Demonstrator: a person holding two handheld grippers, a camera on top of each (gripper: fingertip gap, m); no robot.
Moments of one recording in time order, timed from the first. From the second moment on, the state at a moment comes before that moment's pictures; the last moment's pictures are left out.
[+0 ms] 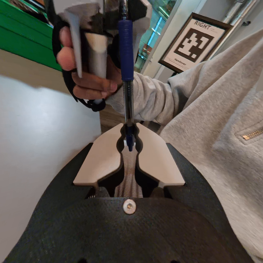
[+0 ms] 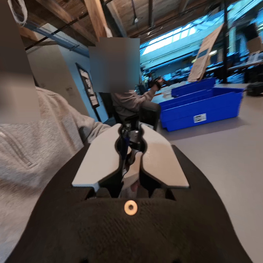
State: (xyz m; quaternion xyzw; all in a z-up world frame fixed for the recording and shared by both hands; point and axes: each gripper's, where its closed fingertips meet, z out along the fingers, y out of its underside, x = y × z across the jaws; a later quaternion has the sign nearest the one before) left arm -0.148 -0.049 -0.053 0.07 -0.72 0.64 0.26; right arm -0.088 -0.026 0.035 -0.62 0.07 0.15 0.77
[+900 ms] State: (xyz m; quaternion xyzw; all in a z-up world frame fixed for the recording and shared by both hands) left arm 0.134 -0.003 0.000 0.16 -0.58 0.80 0.02; right arm 0.142 -0.035 0.048 -0.58 0.14 -0.08 0.80
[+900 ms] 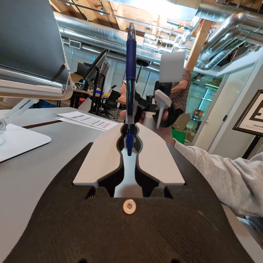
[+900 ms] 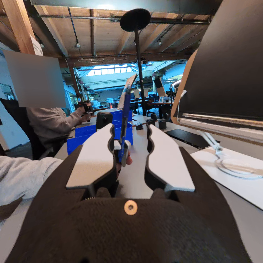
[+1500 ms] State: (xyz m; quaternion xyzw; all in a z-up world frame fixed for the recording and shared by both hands) left arm 0.096 -0.027 -0.008 0.13 -0.62 0.78 0.01; right arm 0.108 -0.008 0.056 -0.62 0.10 -0.09 0.78
